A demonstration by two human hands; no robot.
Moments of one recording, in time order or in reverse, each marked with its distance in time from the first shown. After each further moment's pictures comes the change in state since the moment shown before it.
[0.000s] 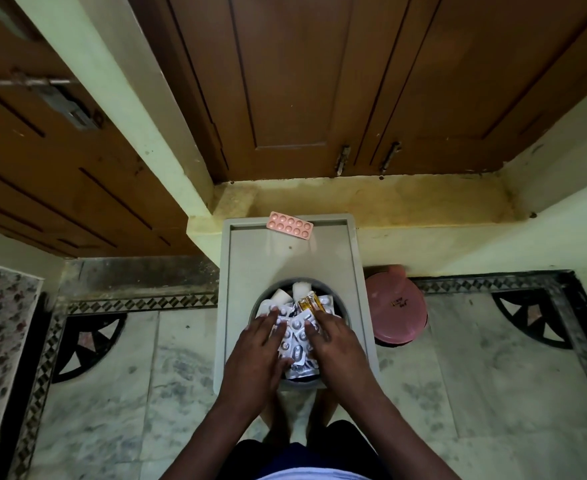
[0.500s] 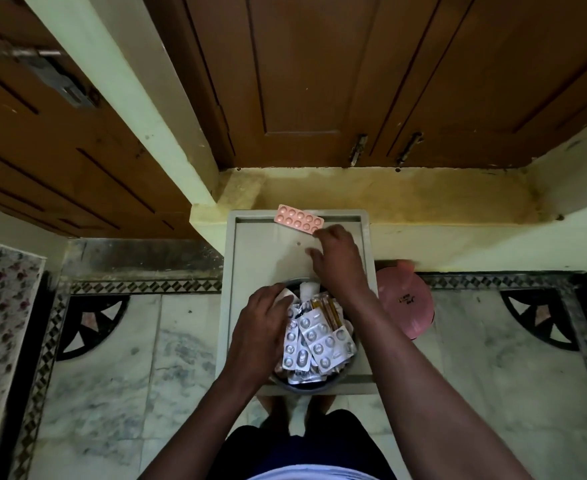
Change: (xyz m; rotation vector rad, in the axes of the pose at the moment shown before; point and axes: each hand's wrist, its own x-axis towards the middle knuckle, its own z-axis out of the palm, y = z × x) left_hand 0.053 -0.009 -0.015 -0.138 0.114 -0.013; right_hand 0.173 0.019 -0.025 0.028 0.020 0.169
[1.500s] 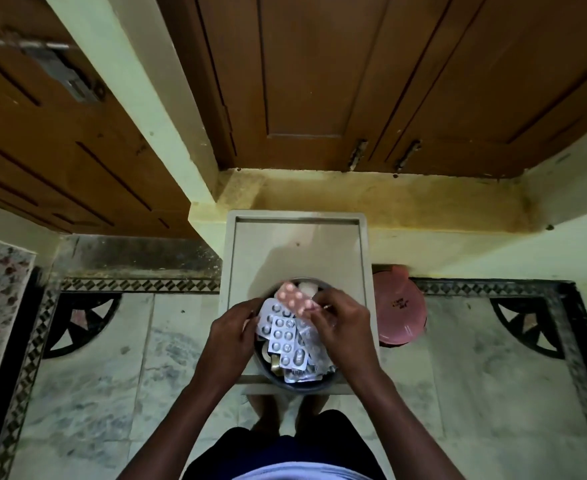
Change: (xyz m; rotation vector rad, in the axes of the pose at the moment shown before) left_hand -0.024 -0.025 -0.018 -0.339 0.096 -0.246; right_hand -0.121 -0.016 -0.023 0.339 0.083 -0.010
